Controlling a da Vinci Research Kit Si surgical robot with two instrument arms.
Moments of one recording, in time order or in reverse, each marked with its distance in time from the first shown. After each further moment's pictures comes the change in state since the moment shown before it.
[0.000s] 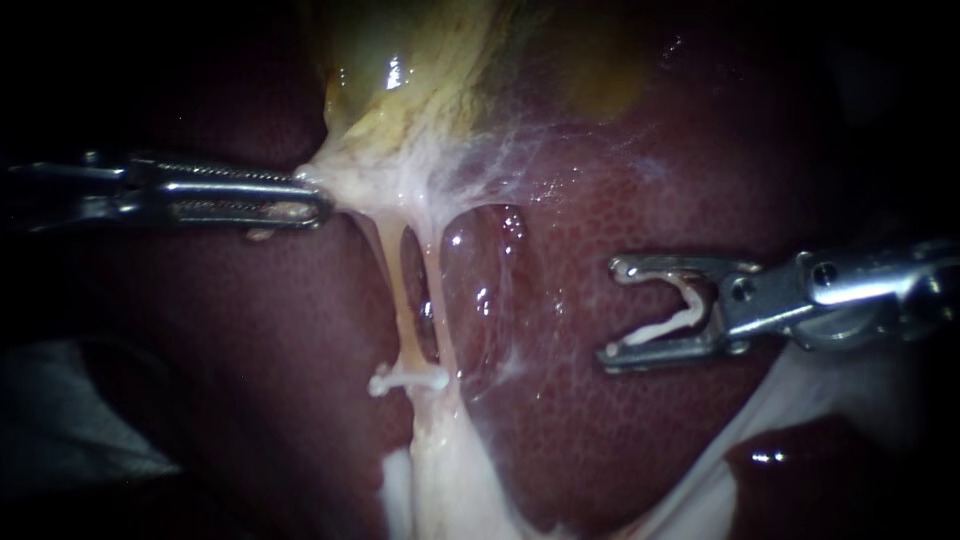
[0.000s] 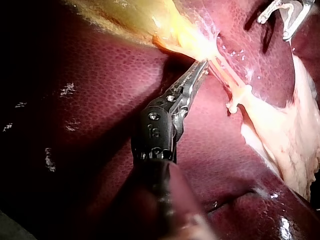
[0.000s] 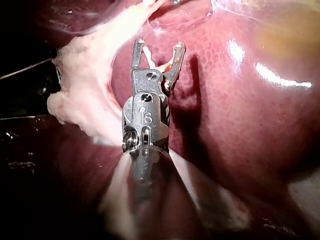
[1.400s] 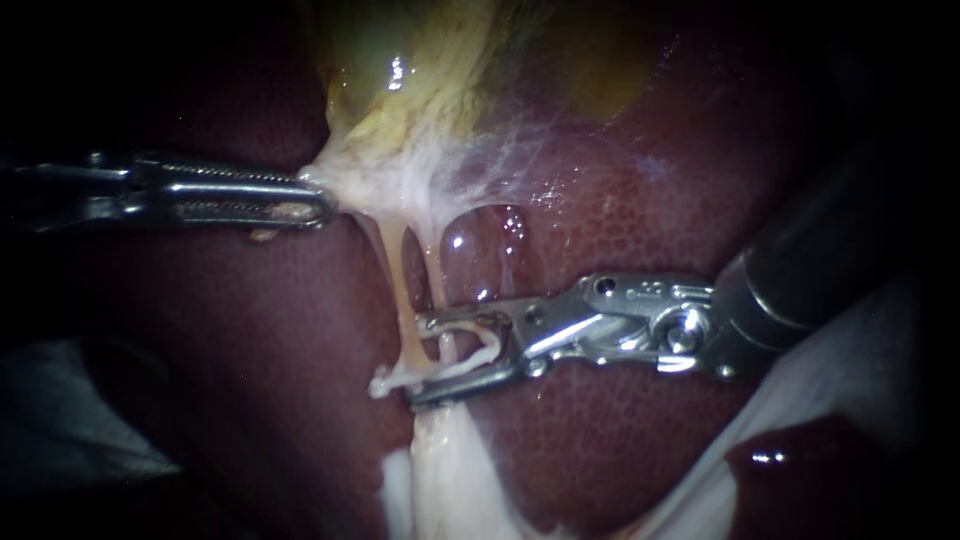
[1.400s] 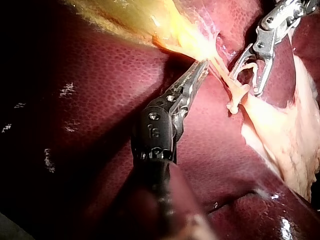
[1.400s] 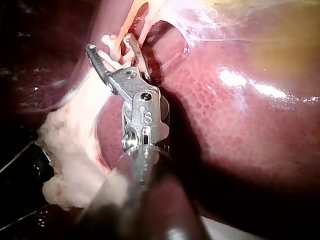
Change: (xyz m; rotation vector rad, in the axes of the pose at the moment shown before) right arm -0.003 0.004 0.017 0.260 0.128 0.212; left arm 0.000 0.000 0.000 0.001 0.001 0.001
